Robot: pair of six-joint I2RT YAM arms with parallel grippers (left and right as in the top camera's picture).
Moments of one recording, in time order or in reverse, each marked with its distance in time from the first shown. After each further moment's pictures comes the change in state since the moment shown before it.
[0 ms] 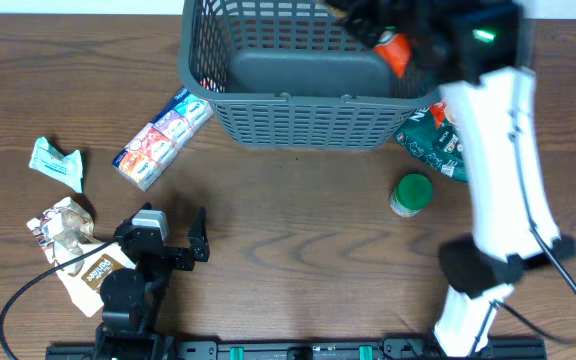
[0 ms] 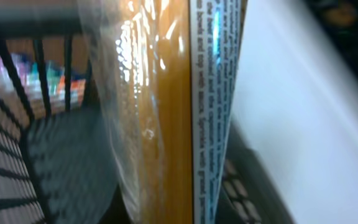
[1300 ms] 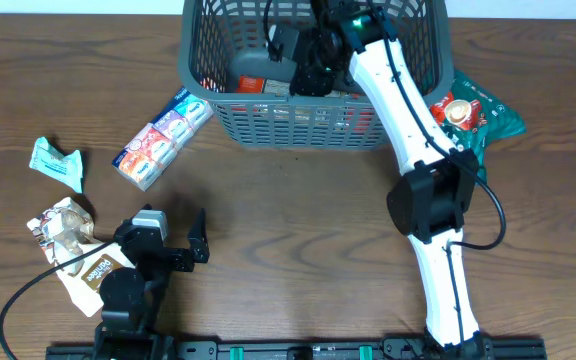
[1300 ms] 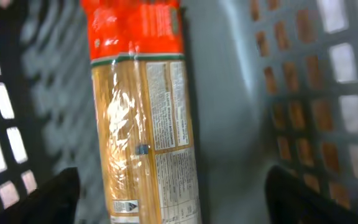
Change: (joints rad) left arm 0.000 0.000 0.015 -0.039 0.000 0.000; right arm 0.021 0.388 0.006 -0.101 0.020 -0.085
